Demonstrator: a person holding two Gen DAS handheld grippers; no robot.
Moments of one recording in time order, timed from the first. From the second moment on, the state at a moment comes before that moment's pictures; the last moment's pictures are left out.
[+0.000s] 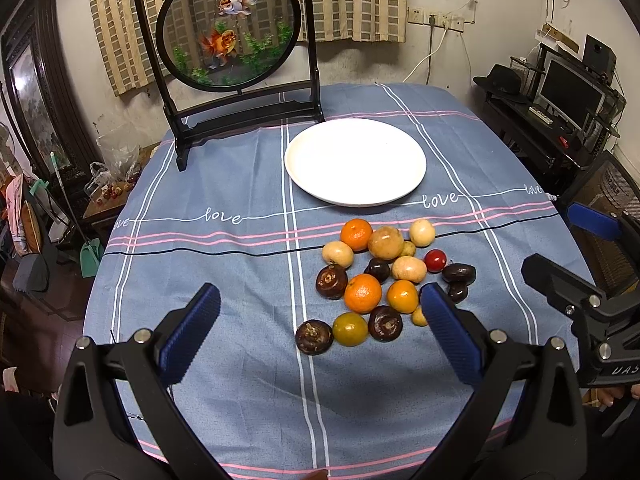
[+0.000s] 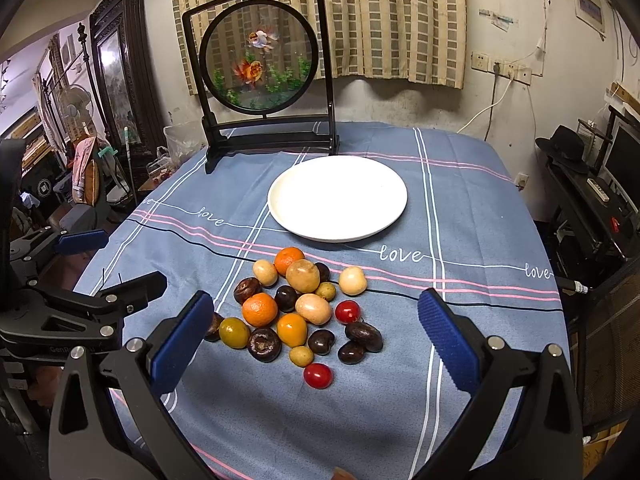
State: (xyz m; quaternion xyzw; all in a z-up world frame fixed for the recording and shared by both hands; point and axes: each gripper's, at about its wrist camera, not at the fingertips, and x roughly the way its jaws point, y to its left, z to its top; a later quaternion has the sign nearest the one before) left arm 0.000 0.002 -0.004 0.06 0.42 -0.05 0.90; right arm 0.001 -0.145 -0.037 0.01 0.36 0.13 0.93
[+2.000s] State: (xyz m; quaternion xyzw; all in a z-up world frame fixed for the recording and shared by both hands) left arm 0.013 0.061 -0.090 0.02 0.49 -0.05 0.87; right arm -0.006 -0.166 -0.041 0.07 0.36 0.18 0.91
